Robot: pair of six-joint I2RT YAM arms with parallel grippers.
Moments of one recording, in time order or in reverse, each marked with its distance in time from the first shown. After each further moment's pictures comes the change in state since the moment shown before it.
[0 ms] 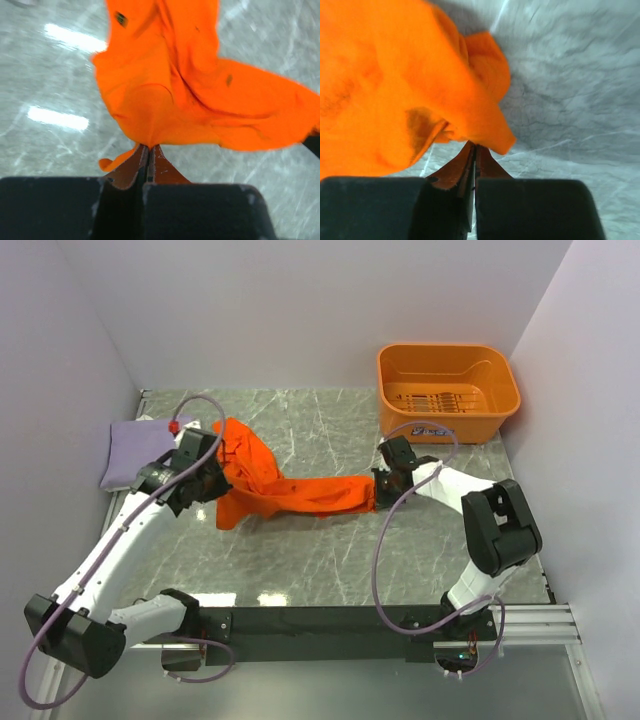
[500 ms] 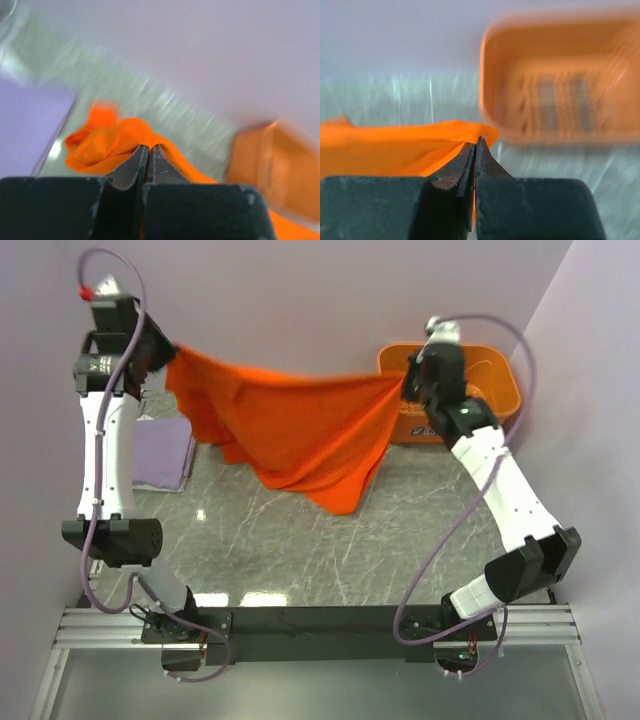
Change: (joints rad) left arm 0.428 0.575 1.029 0.011 0.217 0.128; right arm -0.031 -0.183 0.634 -0.066 0.374 -0.118
